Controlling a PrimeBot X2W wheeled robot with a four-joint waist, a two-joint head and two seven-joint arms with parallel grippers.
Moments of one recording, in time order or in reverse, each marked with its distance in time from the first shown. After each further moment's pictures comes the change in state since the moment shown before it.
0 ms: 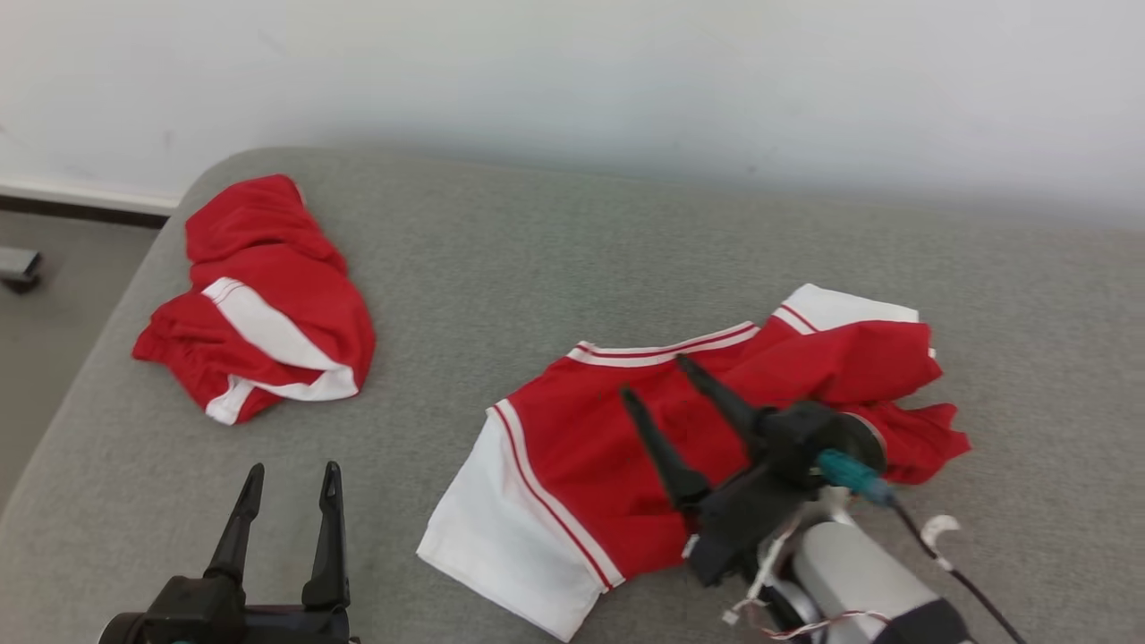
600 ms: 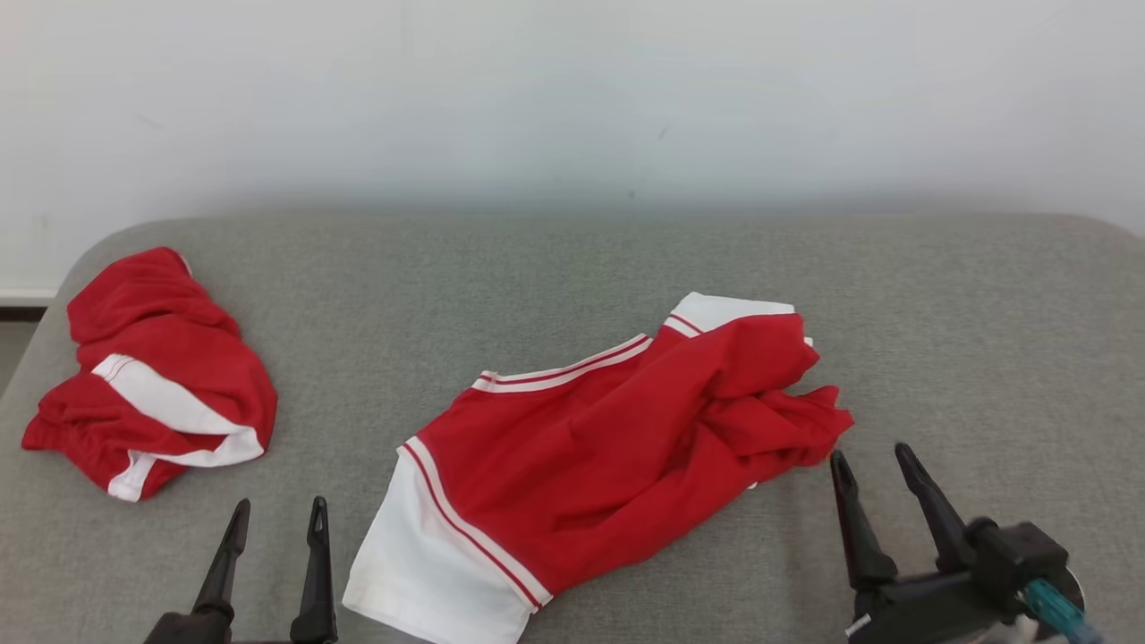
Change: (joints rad) left arm 0.066 -0.002 0.030 -0.032 0.040 0.000 0.000; right arm 0.410 -0.034 -0.477 -0.273 -0.133 0.000 0.000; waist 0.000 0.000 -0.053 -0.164
